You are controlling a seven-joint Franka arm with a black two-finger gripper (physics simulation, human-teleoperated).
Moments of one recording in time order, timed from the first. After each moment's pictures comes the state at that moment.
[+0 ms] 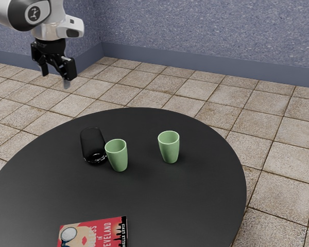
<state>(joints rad) -0.16 -0.09 0.18 -1.66 0.27 1.60 0.10</state>
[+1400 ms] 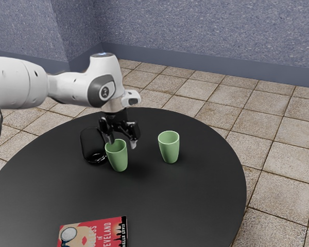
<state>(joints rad) -0.15 0.36 0.13 -1.78 -0.13 2.08 0.00</state>
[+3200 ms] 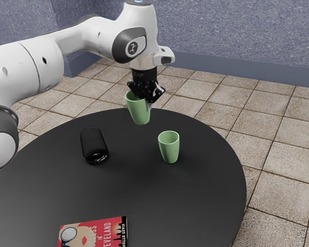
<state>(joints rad) -0.27 0.46 0.09 -1.26 0.05 1.74 -0.15</state>
